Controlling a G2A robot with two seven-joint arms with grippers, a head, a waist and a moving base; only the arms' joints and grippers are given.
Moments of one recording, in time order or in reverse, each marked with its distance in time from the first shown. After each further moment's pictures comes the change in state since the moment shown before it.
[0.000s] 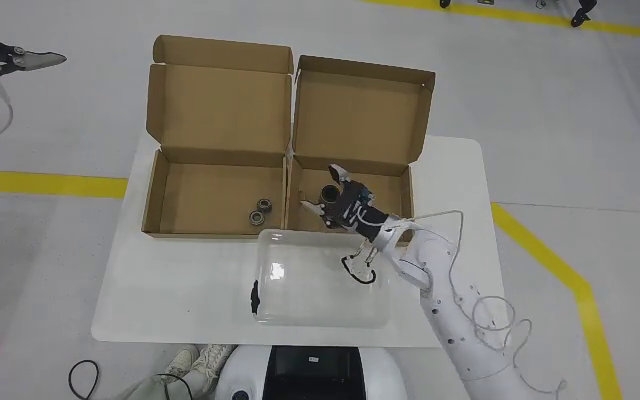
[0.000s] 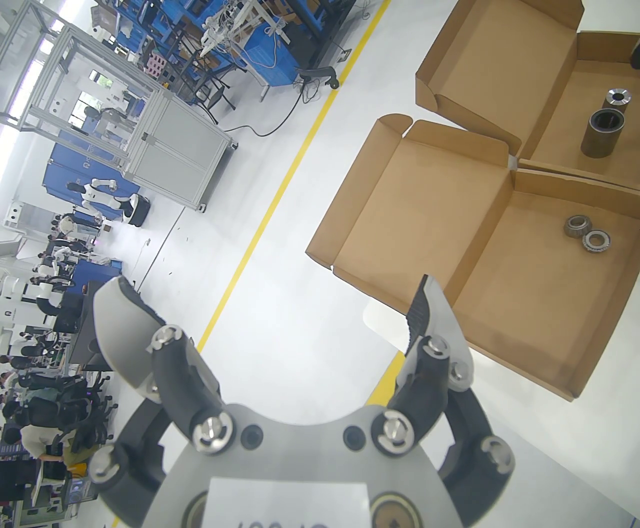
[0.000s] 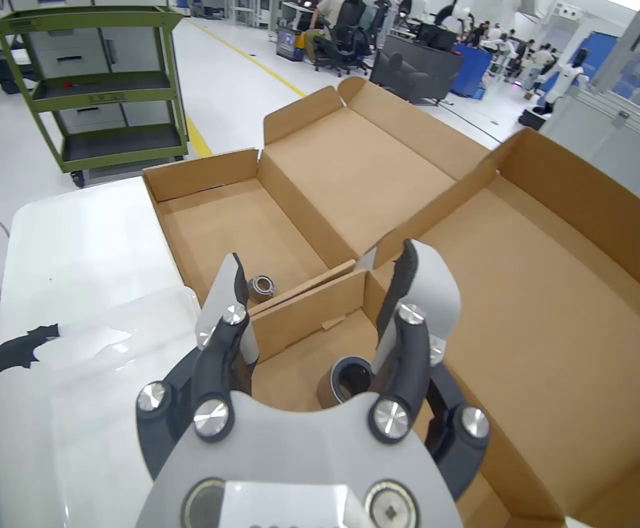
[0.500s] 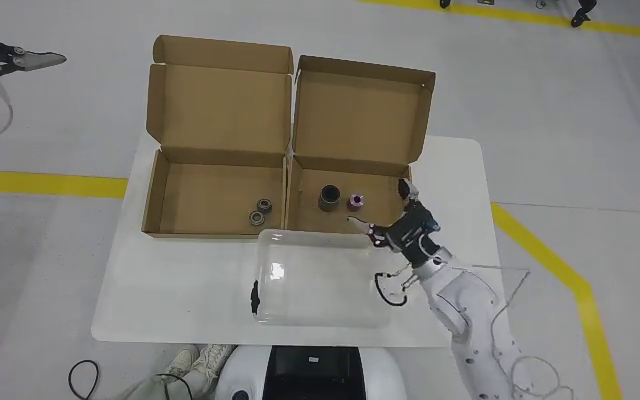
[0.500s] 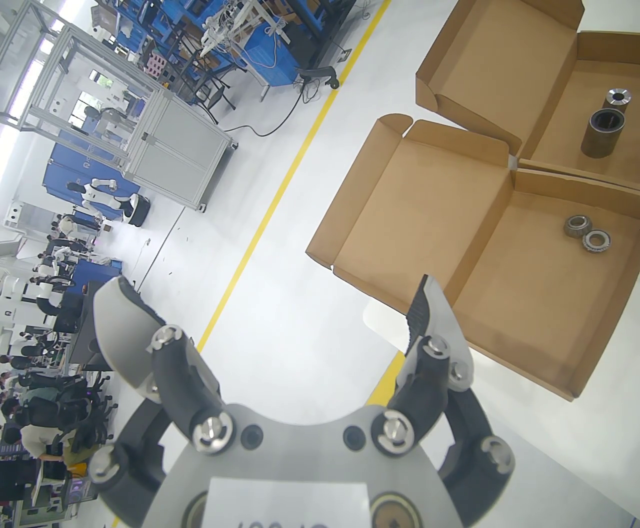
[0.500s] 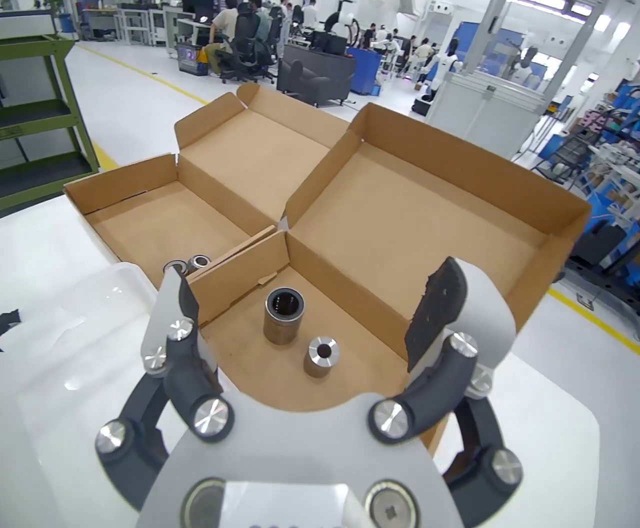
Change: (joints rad) left arm 0.000 0.000 0.000 0.000 0.000 0.000 0.000; right arm -0.318 0.048 0.209 -0.228 -0.036 0.151 -0.118
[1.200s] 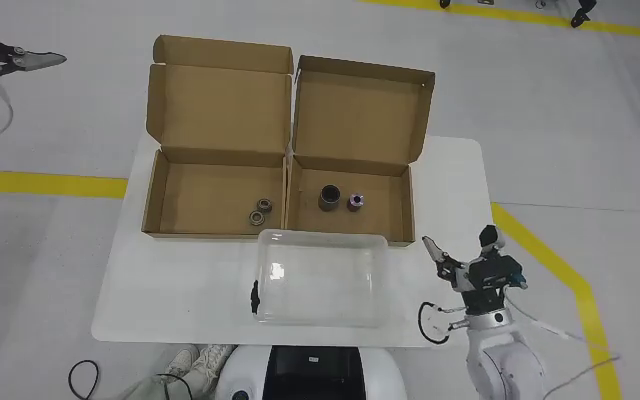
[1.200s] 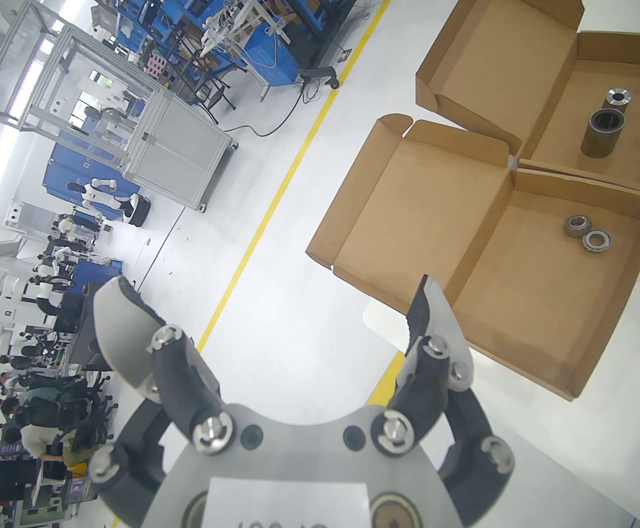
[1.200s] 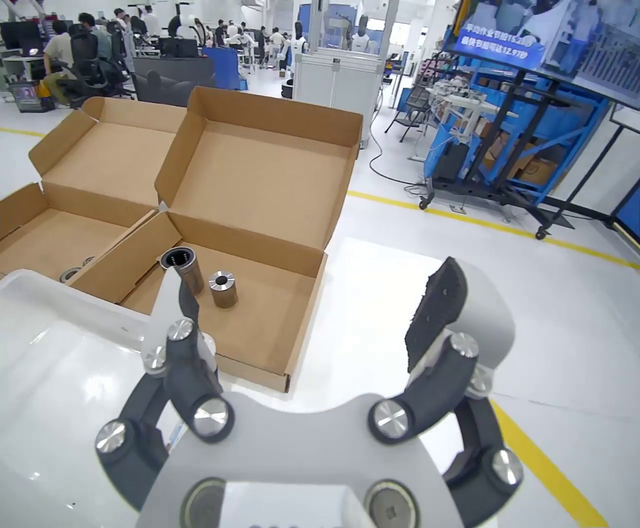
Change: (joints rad) left arm 0.000 0.000 0.000 0.000 0.000 0.000 0.000; right arm -0.395 0.017 0.209 -0.189 0.114 0.284 -0.115
